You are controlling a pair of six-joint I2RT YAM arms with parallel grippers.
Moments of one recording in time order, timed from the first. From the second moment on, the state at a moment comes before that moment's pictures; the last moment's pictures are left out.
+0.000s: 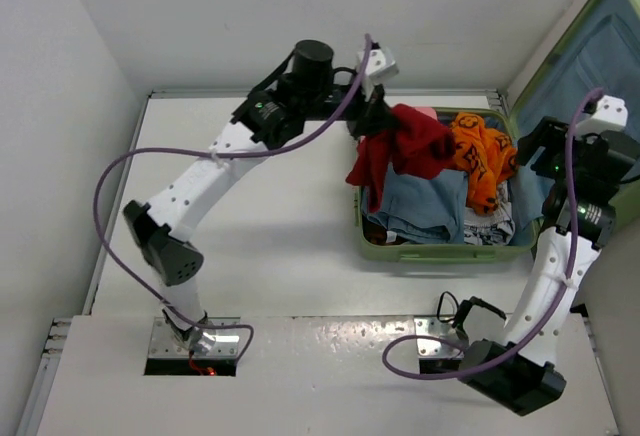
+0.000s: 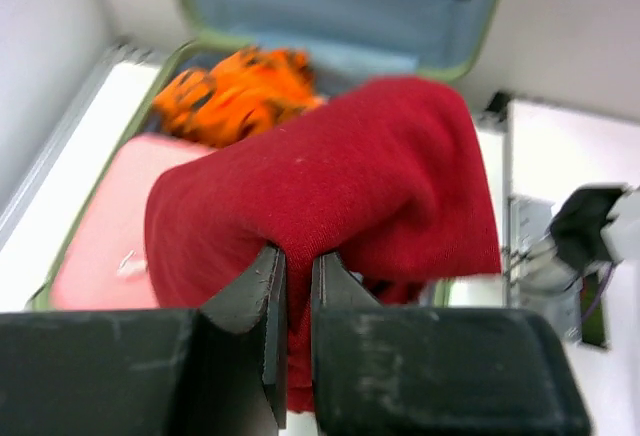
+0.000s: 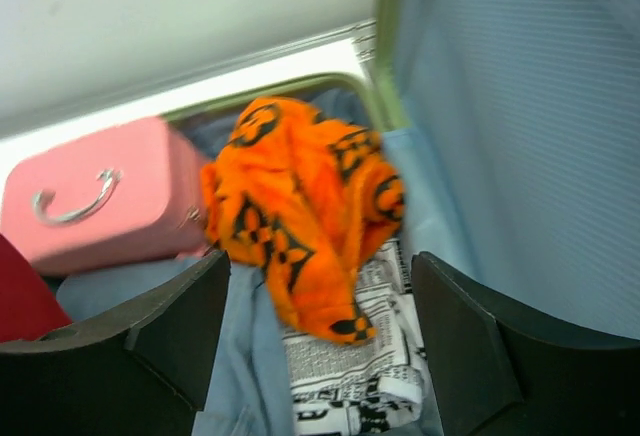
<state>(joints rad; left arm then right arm) -0.74 1.76 2.05 -0.51 0.56 0.11 -0.55 0.95 1.13 -0.49 -0.33 0.01</state>
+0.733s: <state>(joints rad) -0.85 2.14 1.89 -0.33 0.48 0.10 -0.58 1.05 1.12 -0.48 -0.70 0.08</state>
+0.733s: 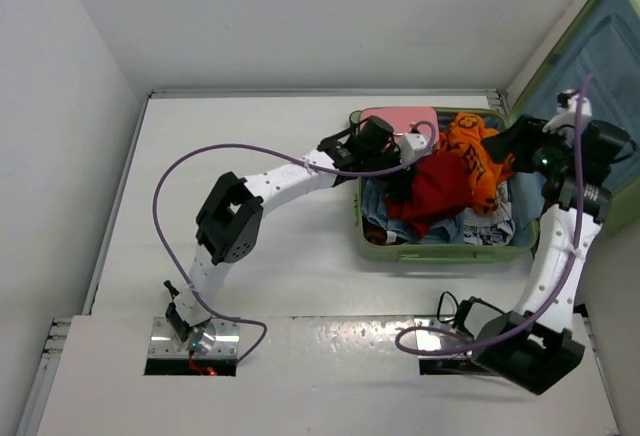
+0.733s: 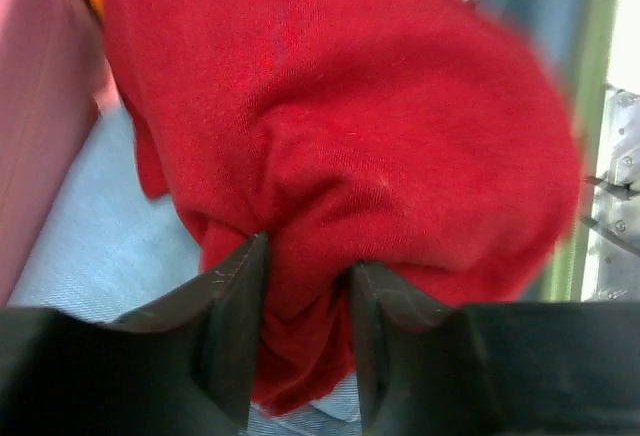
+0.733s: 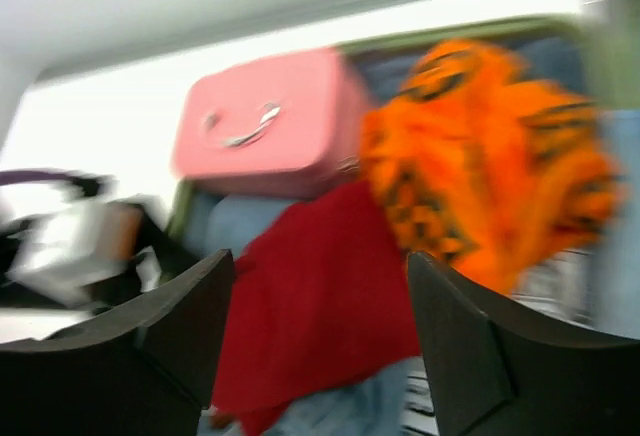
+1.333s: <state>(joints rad) -0.59 1.80 1.61 -0.08 0.55 -0.18 0.01 1.28 0.94 -0.51 -0.49 -0.17</state>
